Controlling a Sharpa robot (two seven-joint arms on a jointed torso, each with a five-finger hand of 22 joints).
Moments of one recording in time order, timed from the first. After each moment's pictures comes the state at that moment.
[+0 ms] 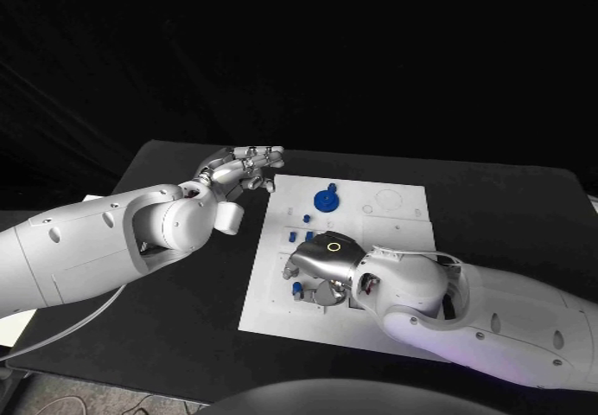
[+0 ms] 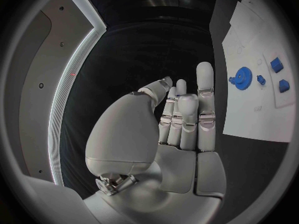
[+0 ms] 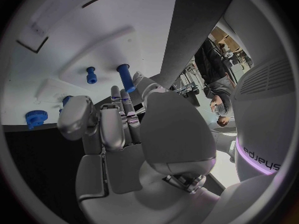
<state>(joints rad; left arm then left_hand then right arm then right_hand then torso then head) 1.18 -0.88 -0.02 1.56 0.11 -0.26 0.34 1.37 -0.12 0.41 0.00 0.15 1.02 0.17 0.14 0.07 1.11 0.09 0.35 0.18 1.30 0.00 1.16 0.71 0.16 1.29 0.10 0.57 0.72 0.96 -0.68 0.03 1.82 -1.92 -0.07 -0.23 1.37 -0.16 0.30 0.14 0.07 1.06 0.15 0.07 0.07 1.04 0.10 0.06 0.06 1.47 0.00 1.33 1.14 0.09 1.38 0.11 1.24 0.98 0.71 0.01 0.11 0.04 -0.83</state>
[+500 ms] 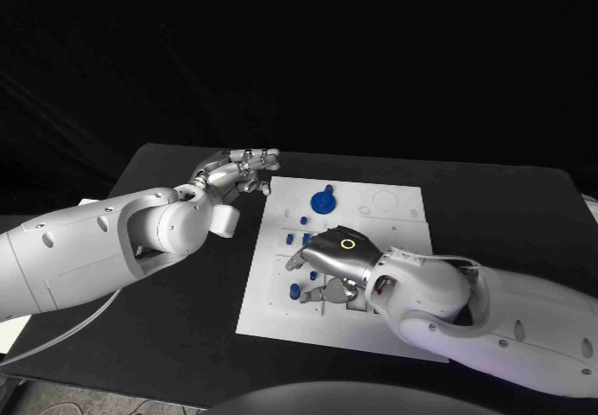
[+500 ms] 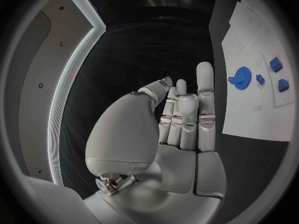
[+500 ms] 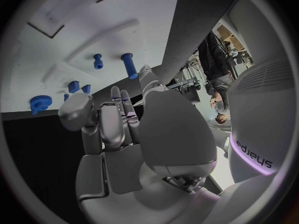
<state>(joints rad) 1.18 -0.88 -0.02 1.56 0.11 -0.25 0.33 1.37 -0.12 0.41 0.00 0.15 1.02 0.17 0.14 0.07 1.11 0.09 0.35 0.18 1.30 0.00 1.16 0.71 0.16 1.29 0.10 0.57 0.72 0.96 -0.76 0.03 1.88 -1.94 -0.18 -0.22 1.42 -0.19 0.09 0.23 0.06 1.01 0.13 0.07 0.07 1.01 0.10 0.08 0.06 1.47 0.01 1.27 1.06 0.11 1.35 0.11 1.18 0.89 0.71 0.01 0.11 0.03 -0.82</state>
